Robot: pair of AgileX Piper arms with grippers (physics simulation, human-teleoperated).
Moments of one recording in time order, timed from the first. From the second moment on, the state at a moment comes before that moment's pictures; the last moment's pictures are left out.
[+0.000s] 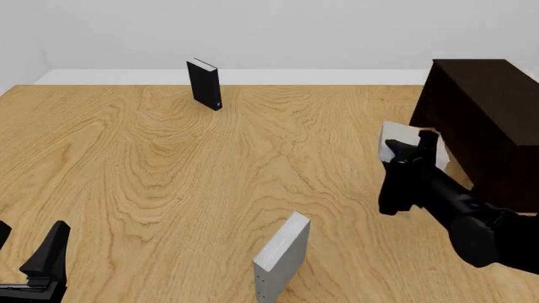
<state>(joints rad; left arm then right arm) 0.00 0.00 -0.01 0.00 0.00 0.20 1.42 -0.46 -0.64 -1.45</state>
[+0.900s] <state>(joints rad) 0.00 0.00 -0.01 0.00 0.00 0.10 1.57 -0.55 -0.74 -1.49</state>
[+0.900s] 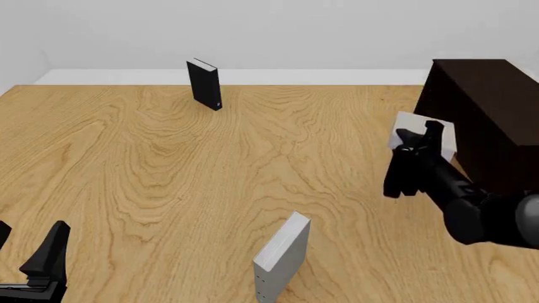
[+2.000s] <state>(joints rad) 0.00 0.00 -0.01 0.00 0.00 -0.03 1.67 -0.69 -0.71 -1.44</state>
